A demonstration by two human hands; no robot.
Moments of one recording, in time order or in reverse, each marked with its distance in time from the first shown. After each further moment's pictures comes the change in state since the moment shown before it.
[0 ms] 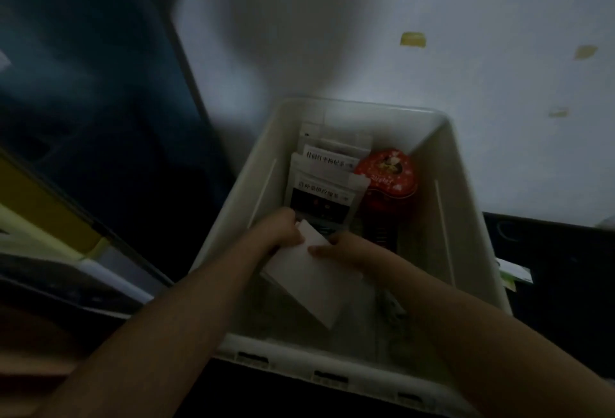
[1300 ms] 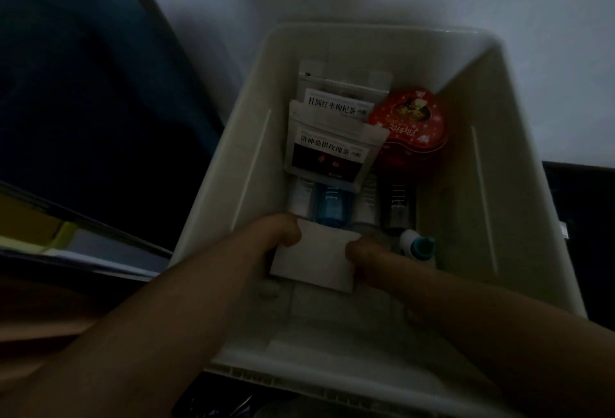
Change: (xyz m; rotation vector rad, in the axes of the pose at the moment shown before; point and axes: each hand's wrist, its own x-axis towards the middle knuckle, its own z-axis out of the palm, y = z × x) left_hand 0.028 -0.020 0.043 0.189 -0.308 -0.195; right_hand 0.028 0.041 0.052 0.704 0.196 0.434
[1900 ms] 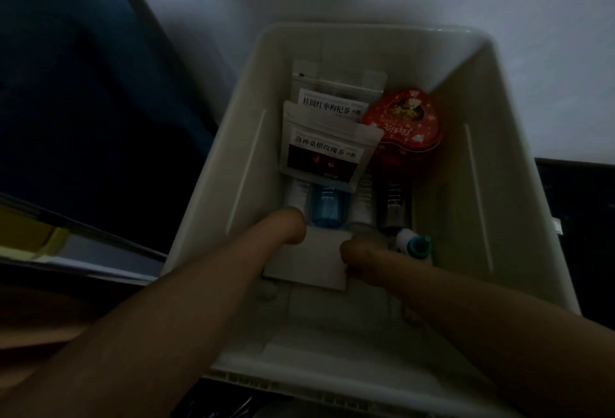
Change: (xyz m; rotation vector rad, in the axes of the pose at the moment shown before) left_hand 0.014 0.016 0.000 0.423 -0.012 0.007; right_hand -0.013 -0.003 -0.005 -0.078 -0.084 -0.070
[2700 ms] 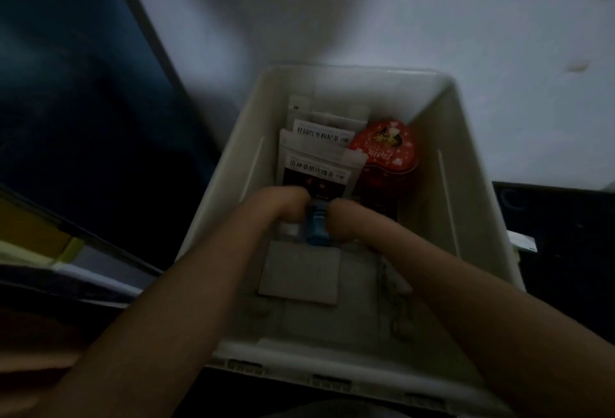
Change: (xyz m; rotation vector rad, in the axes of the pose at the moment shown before) left_hand -0.017 -0.009 -0.050 -0.163 0.226 0.312; right_hand -0.044 -0.077 -0.014 -1.155 0.021 -0.437
